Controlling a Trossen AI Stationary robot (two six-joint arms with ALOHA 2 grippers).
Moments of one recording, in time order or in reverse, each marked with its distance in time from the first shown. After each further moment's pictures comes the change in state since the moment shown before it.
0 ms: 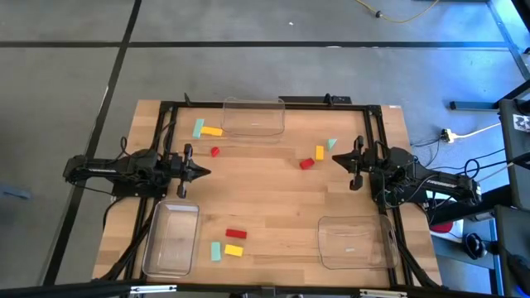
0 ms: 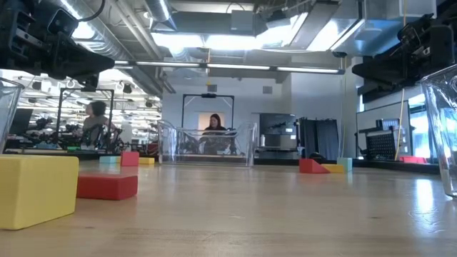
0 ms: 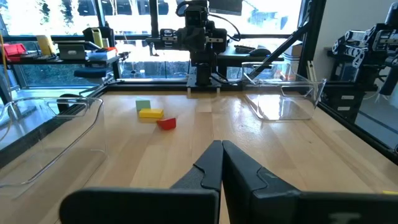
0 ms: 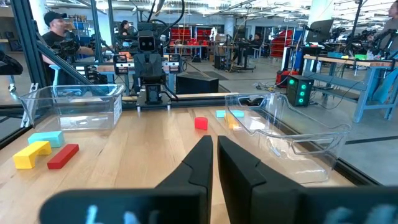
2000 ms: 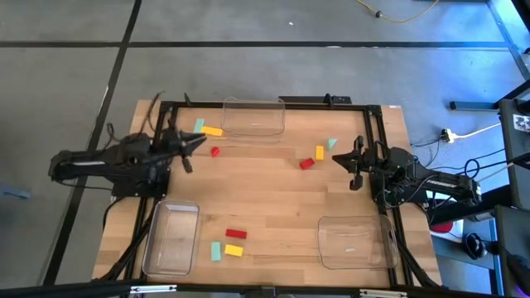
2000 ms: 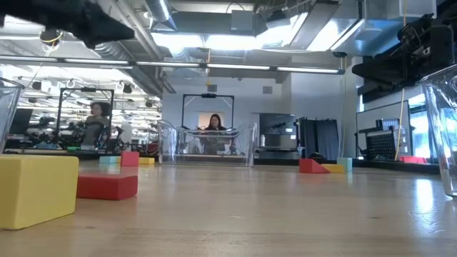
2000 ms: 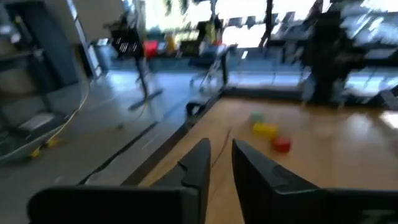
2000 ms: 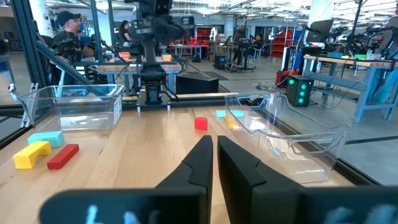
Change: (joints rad) left arm 0.102 0.343 0.401 -0.111 -0.395 0.089; right arm 0.000 0.000 0.000 0.000 0.000 0.000
